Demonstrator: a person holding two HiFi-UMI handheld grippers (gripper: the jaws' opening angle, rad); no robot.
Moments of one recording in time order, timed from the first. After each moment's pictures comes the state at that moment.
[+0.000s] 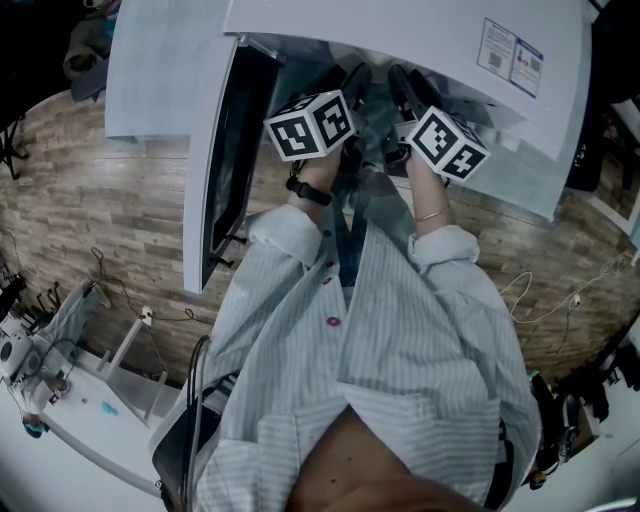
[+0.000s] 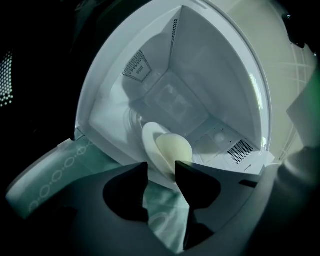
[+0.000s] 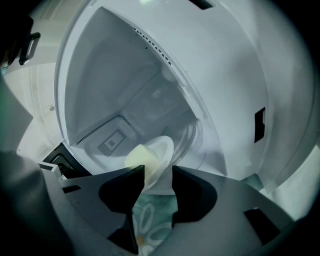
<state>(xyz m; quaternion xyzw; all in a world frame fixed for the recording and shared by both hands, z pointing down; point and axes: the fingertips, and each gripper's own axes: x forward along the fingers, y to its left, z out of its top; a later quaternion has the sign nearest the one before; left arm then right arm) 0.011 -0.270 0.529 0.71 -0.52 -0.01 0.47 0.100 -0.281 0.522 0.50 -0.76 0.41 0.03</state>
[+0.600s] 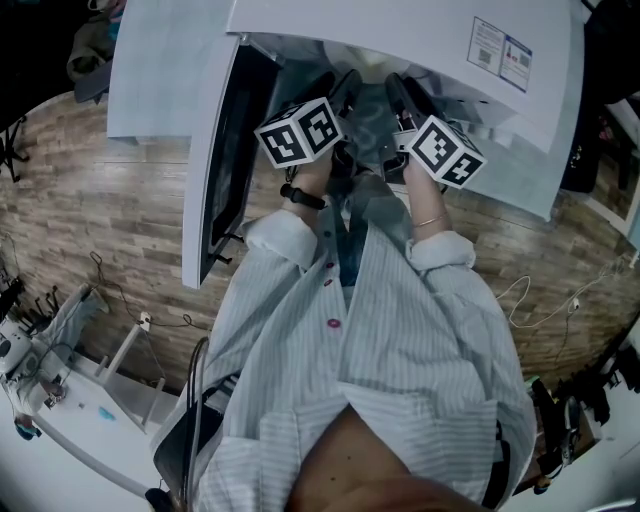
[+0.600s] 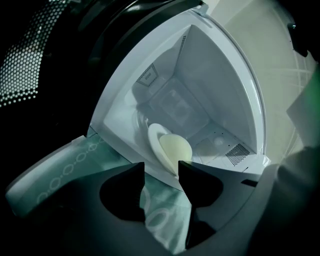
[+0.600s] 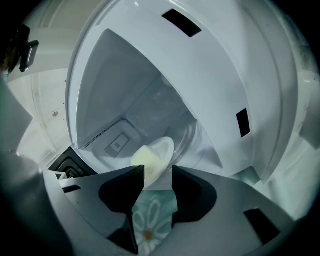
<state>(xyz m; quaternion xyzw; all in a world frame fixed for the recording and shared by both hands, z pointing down) -0.002 -0.257 0.527 0.70 -0.53 -0.04 0.47 0.103 -0.266 0.516 0.49 -0.76 0.43 0.01</state>
